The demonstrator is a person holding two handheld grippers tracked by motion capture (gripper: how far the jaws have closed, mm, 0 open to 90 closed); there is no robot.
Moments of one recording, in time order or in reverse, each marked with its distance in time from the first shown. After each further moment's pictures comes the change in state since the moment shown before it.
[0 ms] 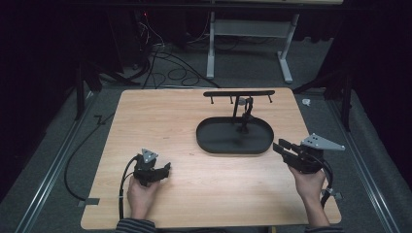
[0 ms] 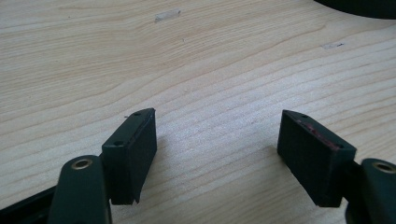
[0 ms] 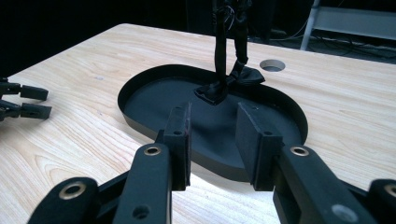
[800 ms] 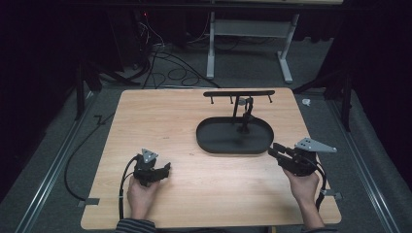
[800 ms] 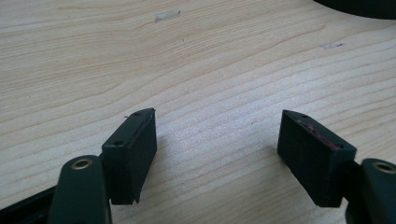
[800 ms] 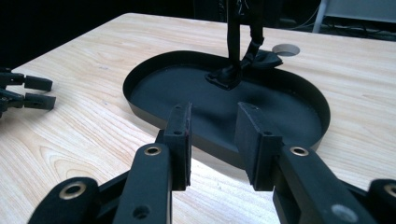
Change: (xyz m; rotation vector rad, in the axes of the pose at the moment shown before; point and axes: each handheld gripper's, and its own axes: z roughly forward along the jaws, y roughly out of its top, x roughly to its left) left arm 0.000 0.000 0.000 0.000 -0.001 -0.001; right arm 0.004 -0.014 0.014 0.031 0.028 0.024
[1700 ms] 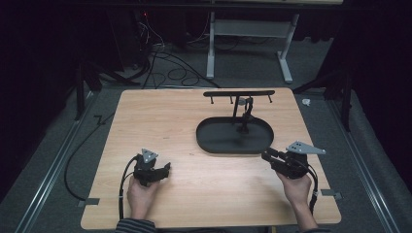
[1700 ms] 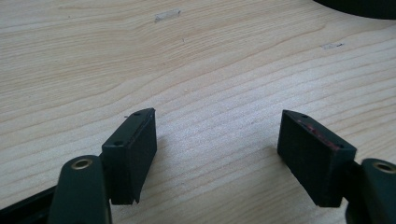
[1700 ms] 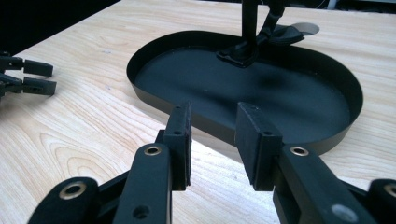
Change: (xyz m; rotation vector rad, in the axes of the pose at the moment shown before) left arm 0.000 0.000 0.000 0.000 0.000 0.000; right arm 0.006 -0.015 0.019 0.043 0.024 0.009
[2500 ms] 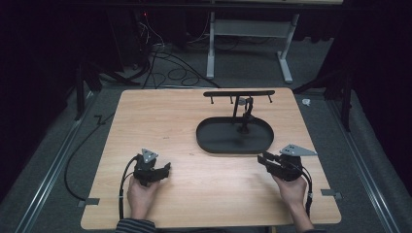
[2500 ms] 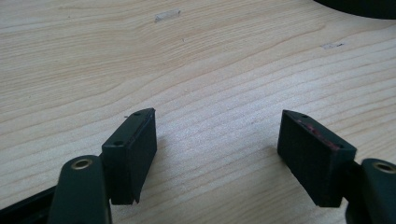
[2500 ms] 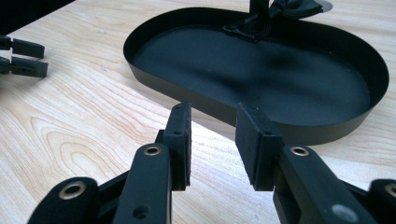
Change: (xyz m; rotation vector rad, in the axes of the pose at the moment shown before) left arm 0.000 0.000 0.000 0.000 0.000 0.000; right arm 0.004 -0.012 0.014 0.051 -0.004 -0.004
